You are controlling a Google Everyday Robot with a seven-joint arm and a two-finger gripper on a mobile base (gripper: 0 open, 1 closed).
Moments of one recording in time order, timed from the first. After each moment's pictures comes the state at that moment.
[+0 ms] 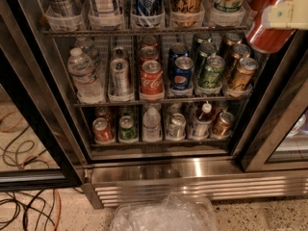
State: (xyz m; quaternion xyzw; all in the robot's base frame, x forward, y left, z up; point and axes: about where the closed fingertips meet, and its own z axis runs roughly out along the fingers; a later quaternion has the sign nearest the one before) arm 0.462 -0.203 1.099 -0.21 0.80 0.26 0.50
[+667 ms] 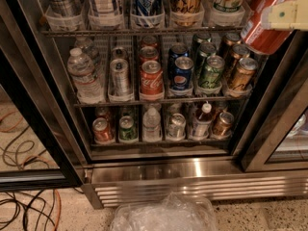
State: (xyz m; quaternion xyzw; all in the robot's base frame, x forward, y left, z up) arm 0.448 -0.192 1.102 -0.25 0.78 0.30 0.48
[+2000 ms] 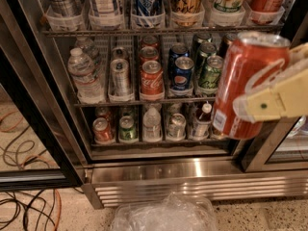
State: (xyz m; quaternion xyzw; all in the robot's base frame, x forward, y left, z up) arm 0.327 -0.119 1.056 -0.44 0.77 0.36 0.30
